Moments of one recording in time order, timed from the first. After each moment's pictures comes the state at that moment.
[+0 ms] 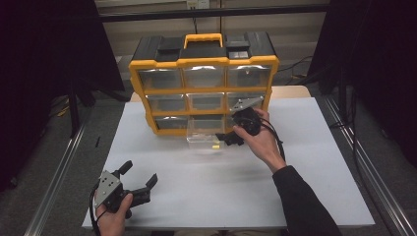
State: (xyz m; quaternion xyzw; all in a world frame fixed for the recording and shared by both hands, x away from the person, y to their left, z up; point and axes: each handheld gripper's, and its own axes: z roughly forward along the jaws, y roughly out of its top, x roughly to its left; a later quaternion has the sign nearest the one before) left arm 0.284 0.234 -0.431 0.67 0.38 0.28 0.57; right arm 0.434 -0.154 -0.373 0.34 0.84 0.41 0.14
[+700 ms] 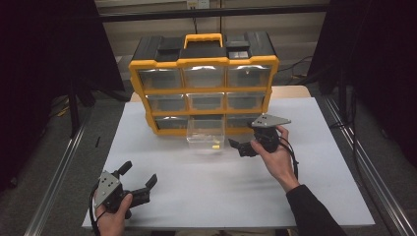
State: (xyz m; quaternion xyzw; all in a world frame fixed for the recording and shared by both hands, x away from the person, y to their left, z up) left arm 0.283 0.235 -0.431 0.67 0.38 0.28 0.58; right arm 0.386 -0.192 -0.395 0.37 0.76 0.49 0.20
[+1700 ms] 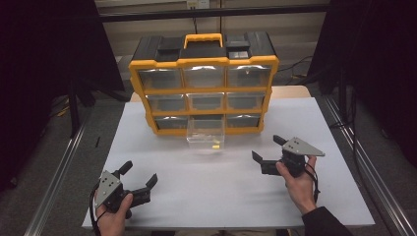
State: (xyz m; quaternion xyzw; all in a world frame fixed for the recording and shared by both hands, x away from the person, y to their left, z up) left arm 0.284 0.234 -0.432 0.67 0.38 0.28 0.57; right arm 0.323 -0.245 -0.425 0.41 0.69 0.53 0.27
